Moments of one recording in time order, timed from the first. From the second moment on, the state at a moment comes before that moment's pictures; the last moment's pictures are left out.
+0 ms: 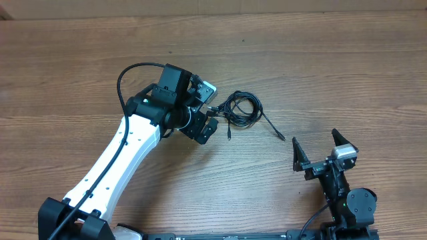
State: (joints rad) left arm -0.39 1.53 1.21 -0.83 0.26 0.19; right arm 0.07 0.01 0.02 -0.02 -0.15 0.01
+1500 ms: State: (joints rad) left arm -0.42 1.53 1.21 -0.63 0.29 0.24; right arm 0.07 0.01 0.02 -0.02 -0.15 0.01
